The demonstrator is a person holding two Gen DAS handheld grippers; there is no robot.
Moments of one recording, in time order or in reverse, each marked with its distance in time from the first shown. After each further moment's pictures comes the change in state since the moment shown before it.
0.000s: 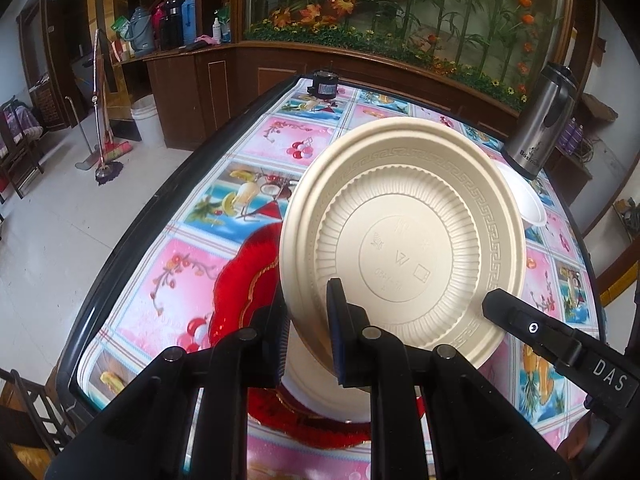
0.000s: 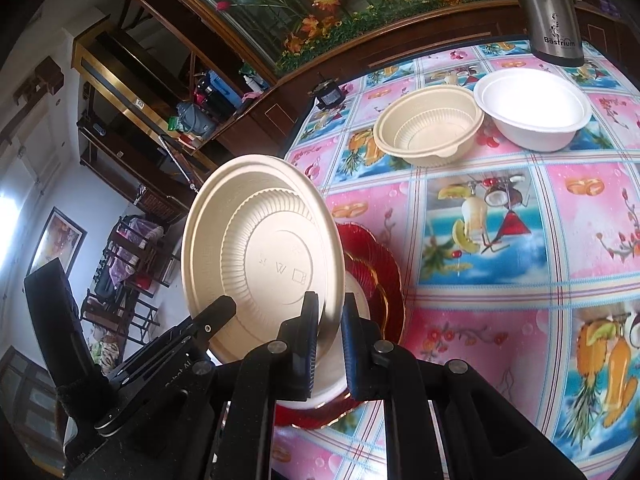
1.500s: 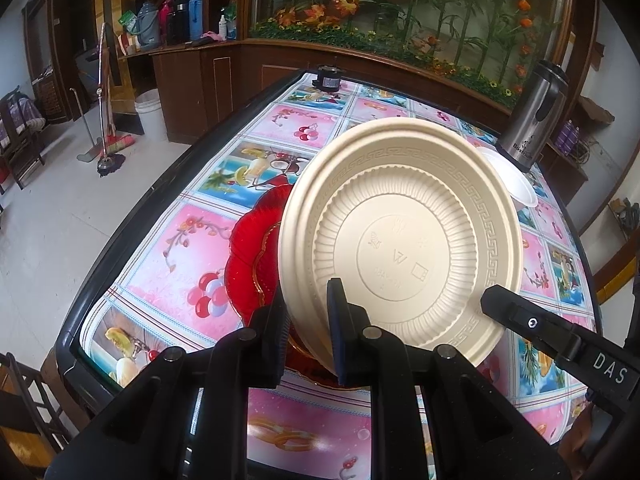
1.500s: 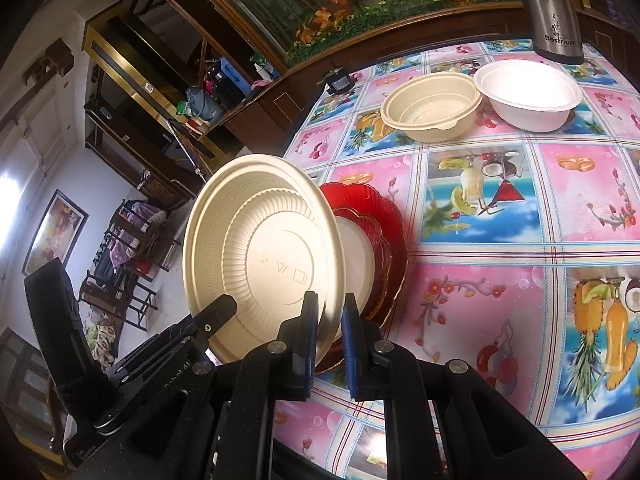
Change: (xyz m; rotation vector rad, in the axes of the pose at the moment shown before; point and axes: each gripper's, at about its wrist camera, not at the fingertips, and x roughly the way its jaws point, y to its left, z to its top) left arm -0.024 0.010 -0.031 -0.020 -0.001 -0.010; right arm -0.016 0.005 -0.034 -0.048 0.023 0.004
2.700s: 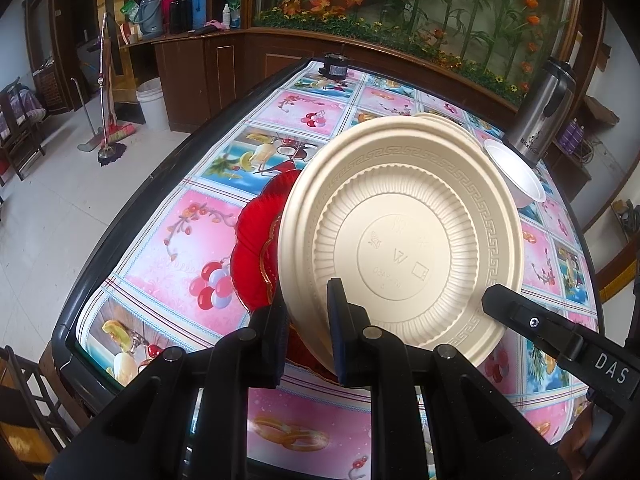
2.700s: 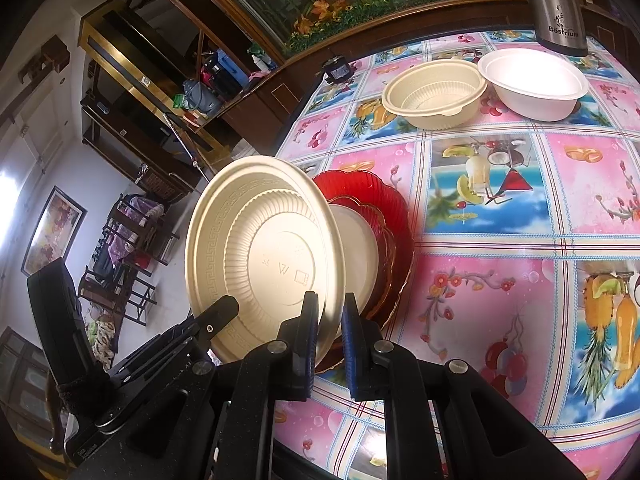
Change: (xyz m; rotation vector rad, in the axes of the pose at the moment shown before) left arm 0.011 0.008 -0.005 -0.015 0.037 0.001; right arm 0.011 0.001 -0.002 0.004 0.031 -0.004
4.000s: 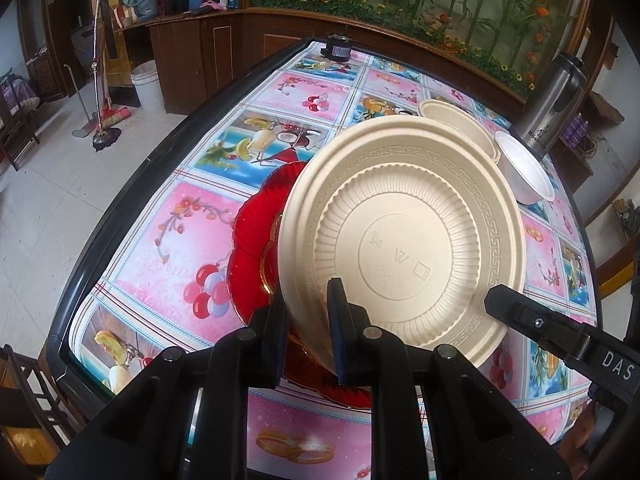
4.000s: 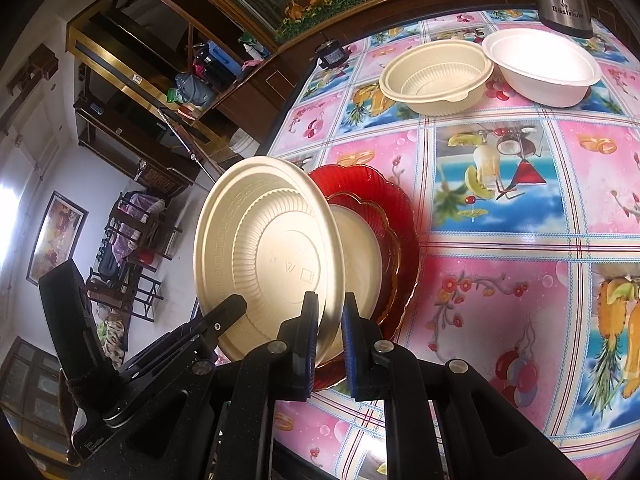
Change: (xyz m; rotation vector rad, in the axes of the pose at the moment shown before) left arm 0.021 0.004 0.012 -0.007 0.079 -0.009; right arm 0.021 -0.007 0.016 0.044 0.070 0.016
